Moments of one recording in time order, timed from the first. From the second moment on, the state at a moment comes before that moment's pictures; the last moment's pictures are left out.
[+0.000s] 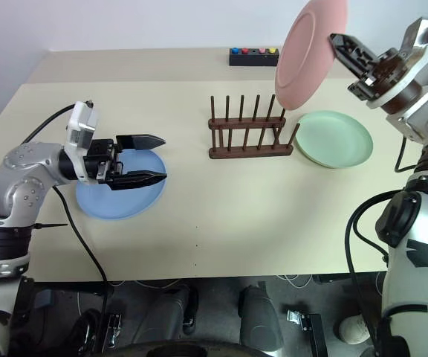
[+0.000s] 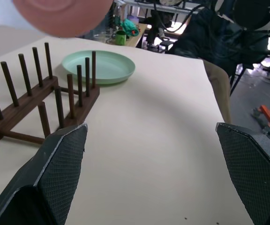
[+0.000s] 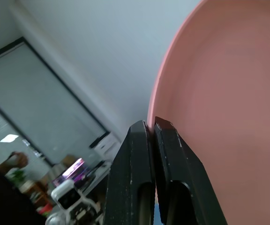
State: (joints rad) left arm -0.54 0.70 0.09 -0.11 -0.66 0.59 -1.24; right arm -1.17 -0.80 -0.39 0.95 0.74 0.97 1.25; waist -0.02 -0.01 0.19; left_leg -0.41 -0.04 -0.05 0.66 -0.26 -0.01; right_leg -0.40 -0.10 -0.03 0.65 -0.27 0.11
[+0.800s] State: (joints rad) left arm -0.51 0.73 0.10 -0.16 -0.69 0.62 -1.21; right arm -1.23 -0.80 -0.32 1.08 0.55 0.80 1.43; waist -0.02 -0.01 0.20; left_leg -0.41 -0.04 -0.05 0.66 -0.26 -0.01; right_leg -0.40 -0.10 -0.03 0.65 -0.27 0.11
